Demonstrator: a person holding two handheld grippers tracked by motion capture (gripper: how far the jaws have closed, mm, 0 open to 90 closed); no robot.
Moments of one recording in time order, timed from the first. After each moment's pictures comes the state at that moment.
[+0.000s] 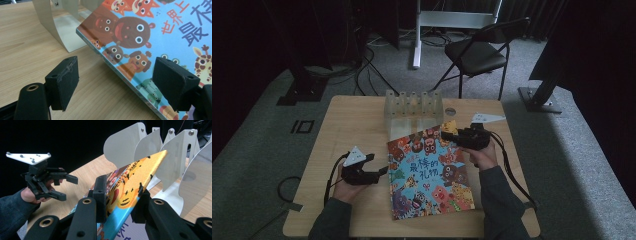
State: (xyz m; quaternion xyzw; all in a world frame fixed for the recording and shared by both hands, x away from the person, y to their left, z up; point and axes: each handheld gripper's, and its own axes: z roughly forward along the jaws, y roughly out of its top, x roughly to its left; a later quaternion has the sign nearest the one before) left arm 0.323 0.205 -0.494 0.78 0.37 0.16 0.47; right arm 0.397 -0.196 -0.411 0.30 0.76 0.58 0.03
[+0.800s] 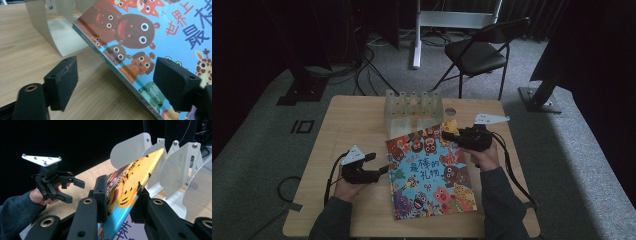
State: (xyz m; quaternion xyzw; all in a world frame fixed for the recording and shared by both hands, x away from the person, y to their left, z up) left arm 0.328 0.208 -0.494 0.77 0.37 0.13 0.50; right arm 0.386 -0.198 -0.400 0.27 0.75 0.60 0.04
